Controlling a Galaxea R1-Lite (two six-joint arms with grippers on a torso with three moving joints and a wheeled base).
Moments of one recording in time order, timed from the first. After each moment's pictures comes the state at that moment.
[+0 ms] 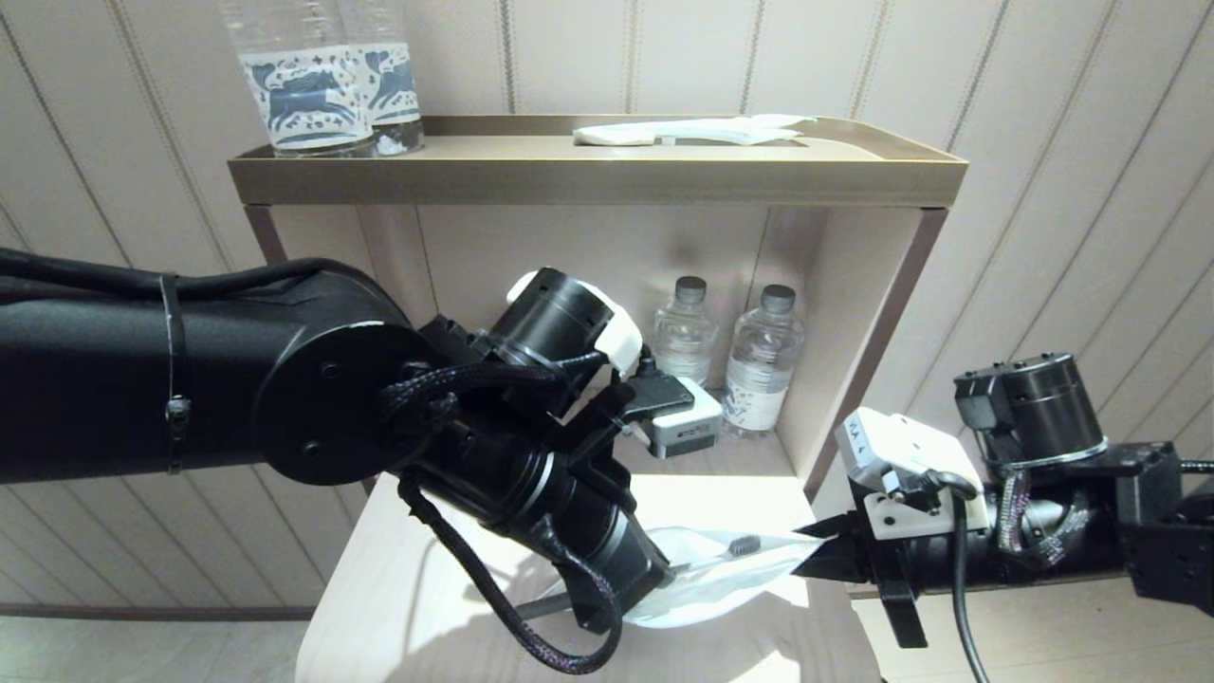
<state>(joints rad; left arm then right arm) -0.88 1.87 -1.45 0.47 -0.35 0.28 0.35 1.56 -0.70 -0.22 0.79 -0.61</state>
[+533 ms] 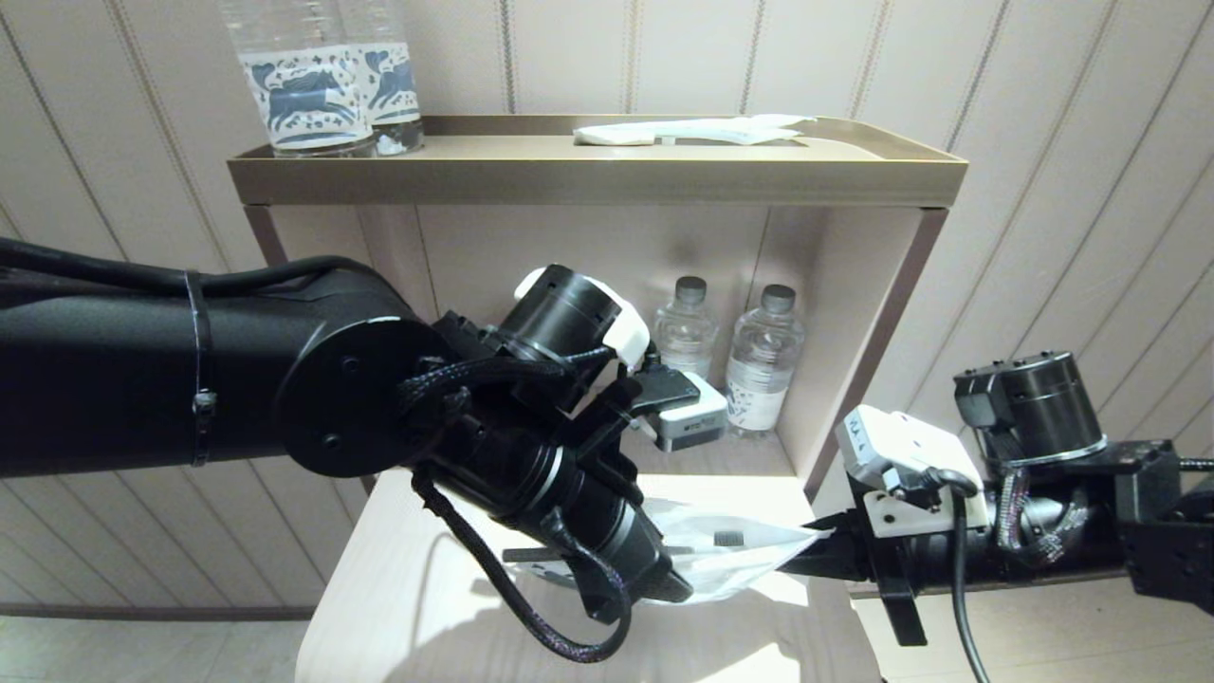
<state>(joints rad) -0.88 1.89 -1.47 0.47 -0.34 0.28 0.35 1.56 -0.71 -0.22 0.79 -0.61</state>
